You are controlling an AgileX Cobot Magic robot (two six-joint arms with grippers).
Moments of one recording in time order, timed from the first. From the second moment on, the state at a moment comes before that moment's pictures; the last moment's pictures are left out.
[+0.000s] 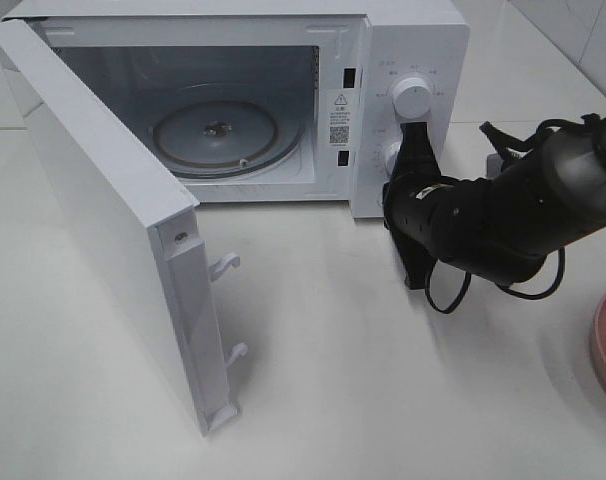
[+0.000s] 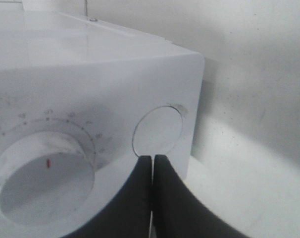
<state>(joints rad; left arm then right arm) 0.13 -0.01 -0.52 -0.18 1.09 0.12 0.56 1.99 -0.82 0.79 -0.69 1.18</state>
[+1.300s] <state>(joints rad) 0.13 -0.01 -0.52 -0.18 1.09 0.12 0.55 1.50 -0.71 0.23 0.36 0.38</state>
